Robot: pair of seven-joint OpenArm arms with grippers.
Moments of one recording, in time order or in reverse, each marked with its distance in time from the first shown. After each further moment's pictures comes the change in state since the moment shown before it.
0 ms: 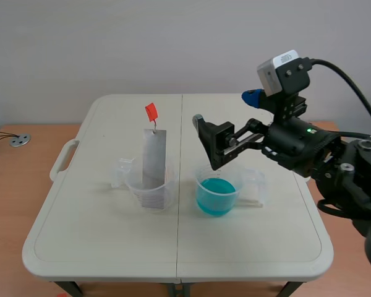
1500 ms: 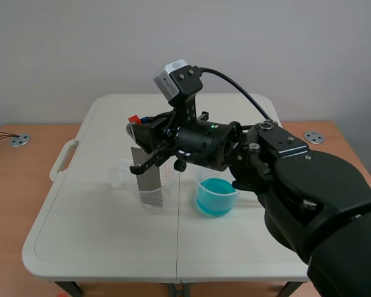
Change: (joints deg) left arm -0.2 -3.5 0.1 -0.4 0.9 -1.3 3.3; right arm 13.7 -14.5 -11.1 -16.1 0.0 12.8 -9.0
